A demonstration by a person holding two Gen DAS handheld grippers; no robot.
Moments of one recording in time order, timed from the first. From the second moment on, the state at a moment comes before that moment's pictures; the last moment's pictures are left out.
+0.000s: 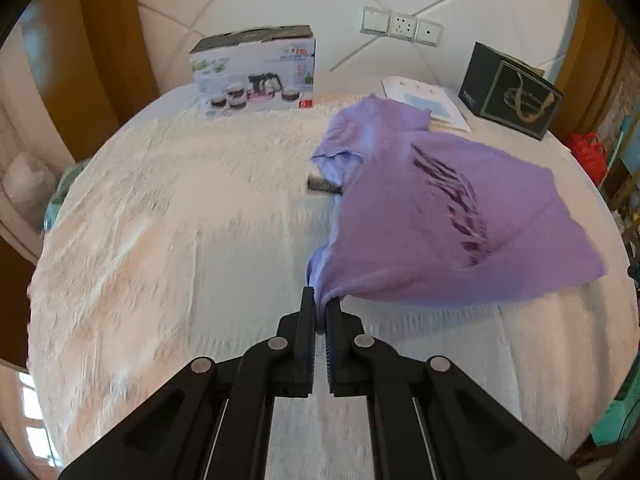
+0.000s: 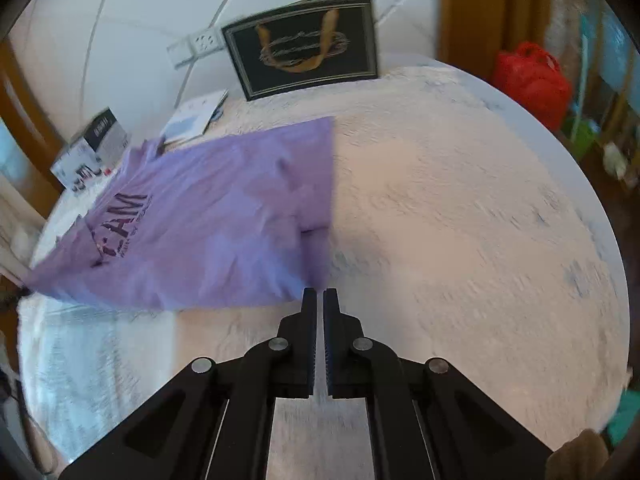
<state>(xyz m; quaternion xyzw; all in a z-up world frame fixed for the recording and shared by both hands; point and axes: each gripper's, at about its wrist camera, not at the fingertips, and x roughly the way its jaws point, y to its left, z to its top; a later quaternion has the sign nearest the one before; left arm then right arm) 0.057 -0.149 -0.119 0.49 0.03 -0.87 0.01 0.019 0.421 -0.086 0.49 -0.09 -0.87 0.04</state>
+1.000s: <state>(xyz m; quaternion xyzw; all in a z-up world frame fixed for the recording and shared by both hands) -0.020 -0.118 -0.175 0.53 0.03 -0.84 -0.04 -0.073 0.360 -0.139 0.56 -0.06 -0.81 0.16</state>
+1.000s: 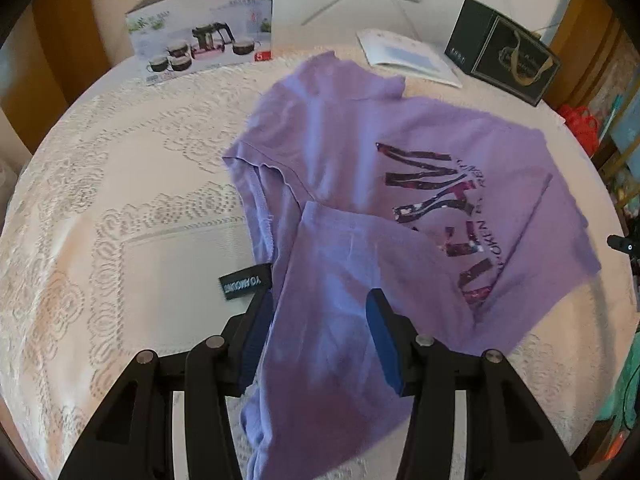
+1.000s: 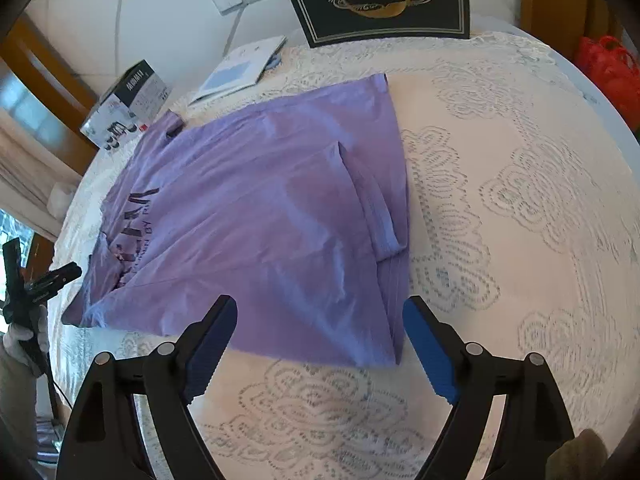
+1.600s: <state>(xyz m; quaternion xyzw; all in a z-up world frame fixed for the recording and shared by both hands) -0.039 -0.105 -0.196 0.54 0.03 -0.84 -0.06 -0.106 0.343 -0.170 0.59 -0.03 -0.79 0.17</state>
